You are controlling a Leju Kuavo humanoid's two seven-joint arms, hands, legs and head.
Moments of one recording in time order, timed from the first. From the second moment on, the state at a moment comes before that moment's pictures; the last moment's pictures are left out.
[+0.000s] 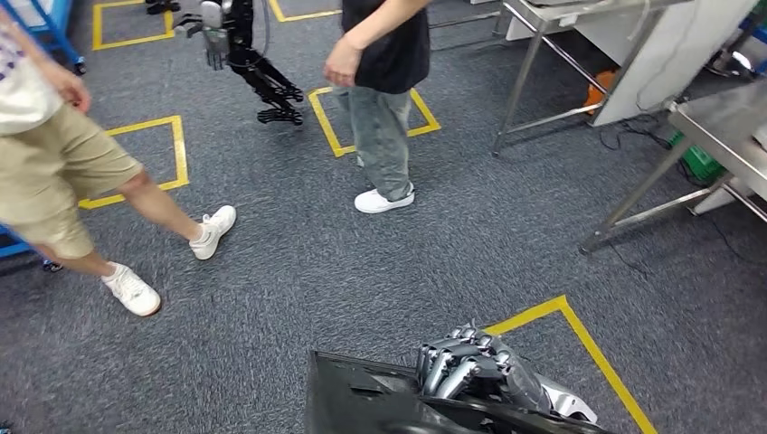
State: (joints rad) left arm -0.04 0.05 0.72 -0.19 -0.22 -0.06 -0.17; right arm 0.01 -0.18 0.47 -2.09 -0.16 0.35 -0.60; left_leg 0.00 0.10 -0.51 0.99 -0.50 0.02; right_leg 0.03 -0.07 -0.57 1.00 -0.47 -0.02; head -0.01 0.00
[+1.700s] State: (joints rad) left arm -0.04 0.02 0.72 -0.19 -0.28 -0.05 -0.15; right arm -0.04 -0.18 0.50 -2.09 -0.20 0.32 -0.54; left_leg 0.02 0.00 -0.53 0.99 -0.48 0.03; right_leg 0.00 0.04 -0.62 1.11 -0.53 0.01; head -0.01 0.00
